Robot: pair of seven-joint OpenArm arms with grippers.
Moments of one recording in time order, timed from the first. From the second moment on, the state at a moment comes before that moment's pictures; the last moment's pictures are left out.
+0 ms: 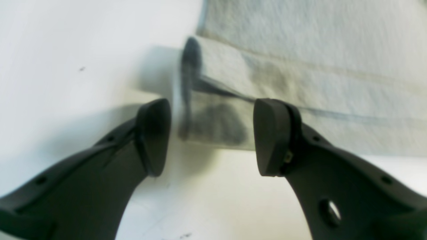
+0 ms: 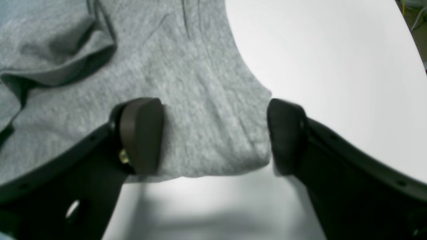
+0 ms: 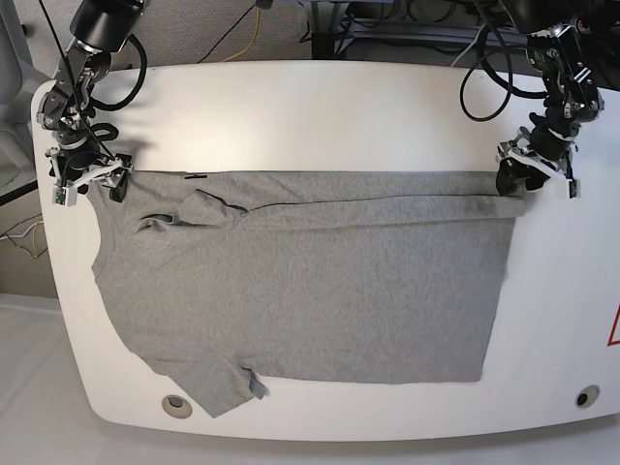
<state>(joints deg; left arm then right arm) 9.4 -13.5 -32.2 80.9 -30.7 -32.0 36.7 -3.7 16.6 33.9 69.8 16.1 27.7 -26.1</state>
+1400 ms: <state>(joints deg) 7.4 -14.0 -28.4 77.7 -31.6 -31.2 37.6 -2.9 15.8 33.1 69.7 15.6 28.6 -26.5</state>
